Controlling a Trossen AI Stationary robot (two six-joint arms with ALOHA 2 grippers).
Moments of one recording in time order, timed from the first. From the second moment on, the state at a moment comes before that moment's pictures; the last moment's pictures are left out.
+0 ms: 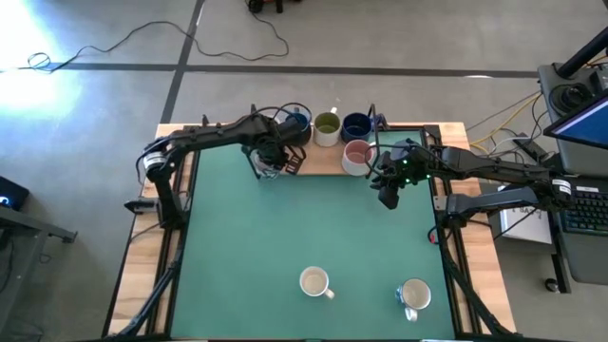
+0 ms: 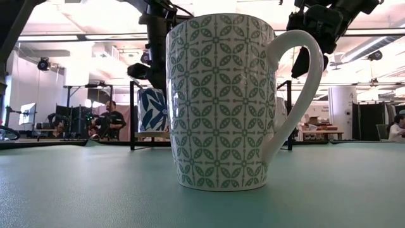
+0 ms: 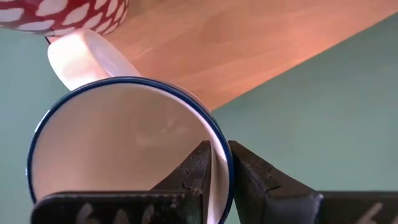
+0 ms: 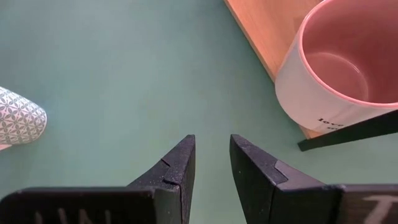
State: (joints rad) left arm 0.39 1.83 1.60 -1.14 -0.09 -0.69; right arm -0.29 1.00 0.84 -0.70 -0.13 0.17
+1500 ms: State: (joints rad) left arm 0.44 1.83 1.60 -1.09 -0.10 -0.90; right arm -0.29 1.00 0.84 -0.70 -0.13 0.17
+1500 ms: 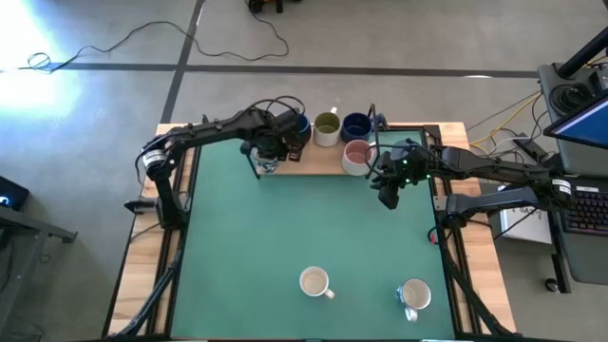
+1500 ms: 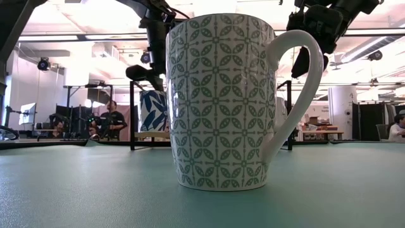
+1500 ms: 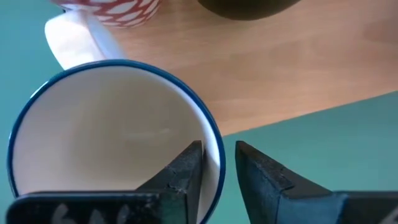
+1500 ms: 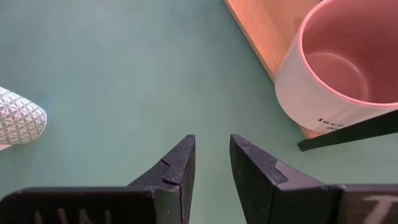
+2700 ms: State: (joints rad) left arm 0.40 1.81 1.74 -1.38 -0.06 -0.44; right arm -0.29 1.00 0.84 -0.70 -0.13 0.17
